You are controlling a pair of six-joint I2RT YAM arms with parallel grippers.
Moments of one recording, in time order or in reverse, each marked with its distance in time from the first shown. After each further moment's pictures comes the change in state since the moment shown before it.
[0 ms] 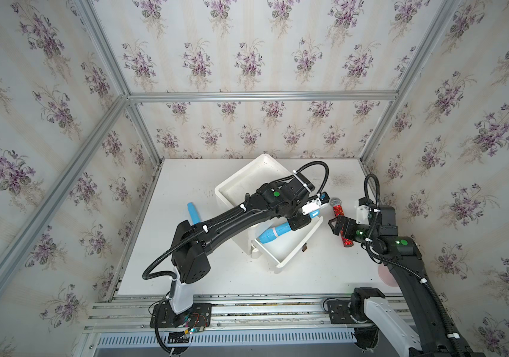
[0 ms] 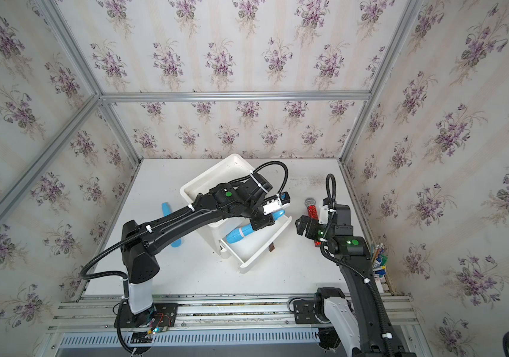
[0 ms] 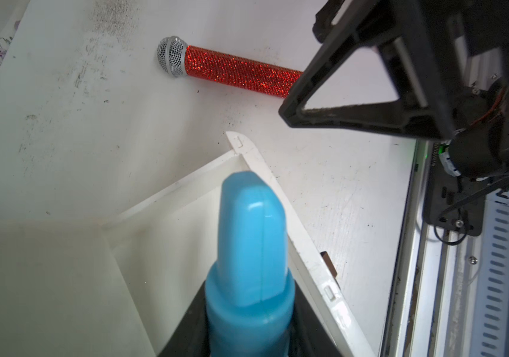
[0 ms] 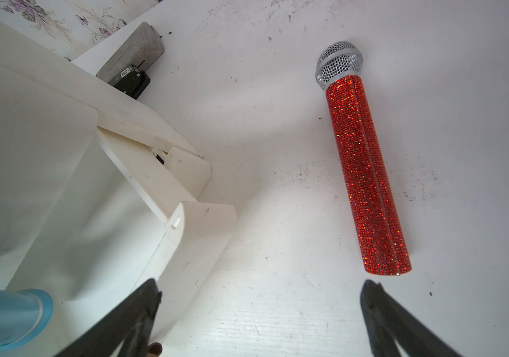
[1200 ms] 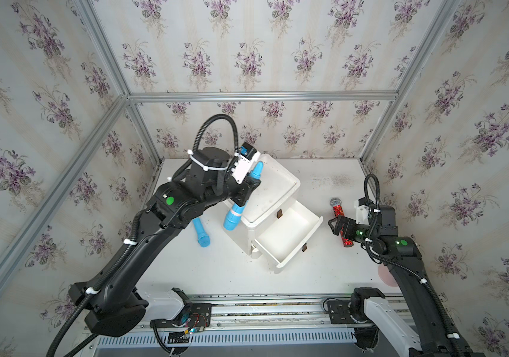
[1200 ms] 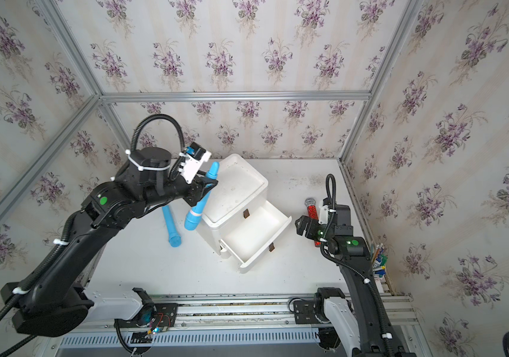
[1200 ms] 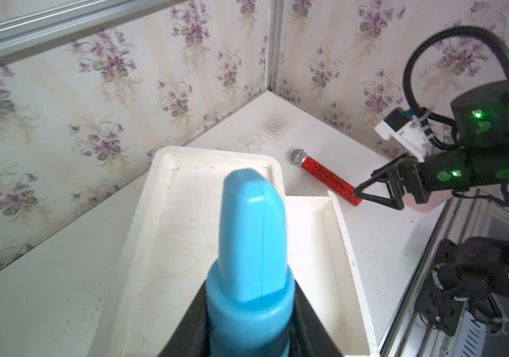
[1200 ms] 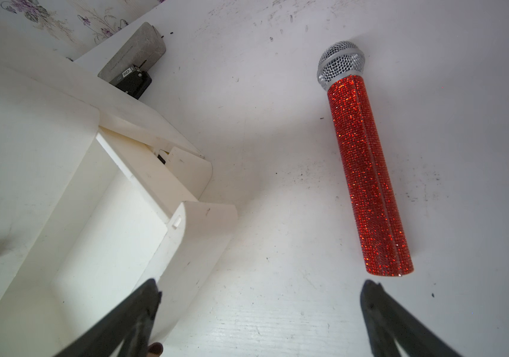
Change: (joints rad) left arm 0.319 -0.637 -0.170 -0.002 -0.084 -0.267; right arm 0.000 -0.002 -0.004 0.008 -0.005 0.000
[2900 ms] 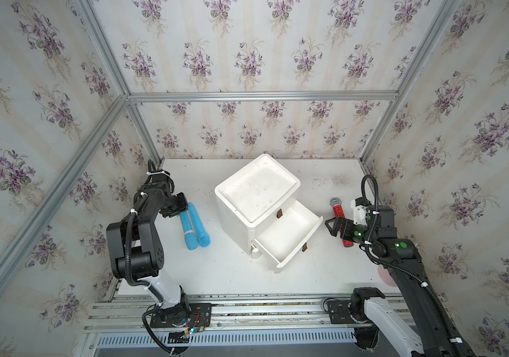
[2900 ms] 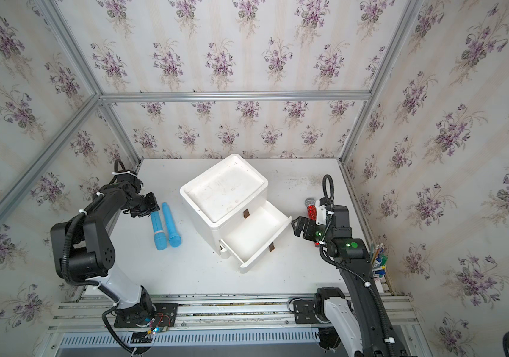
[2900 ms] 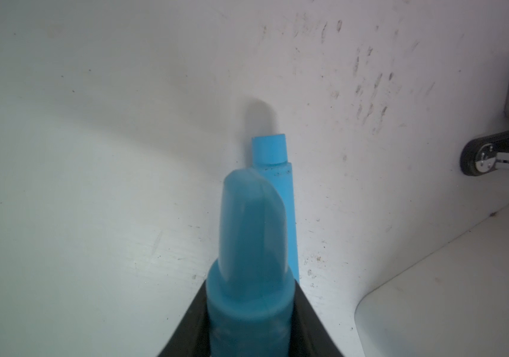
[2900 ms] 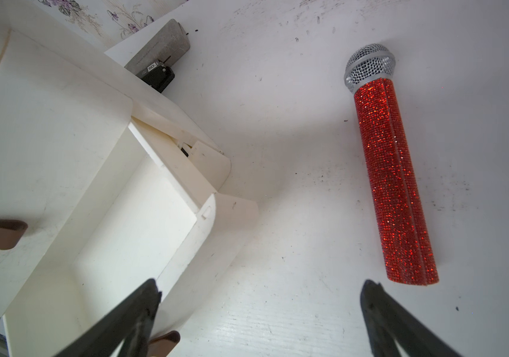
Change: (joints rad) left arm 0.885 0.448 -0.499 0.158 0.084 -0.255; right arm 0.039 -0.025 -0.008 0.013 -0.031 0.000
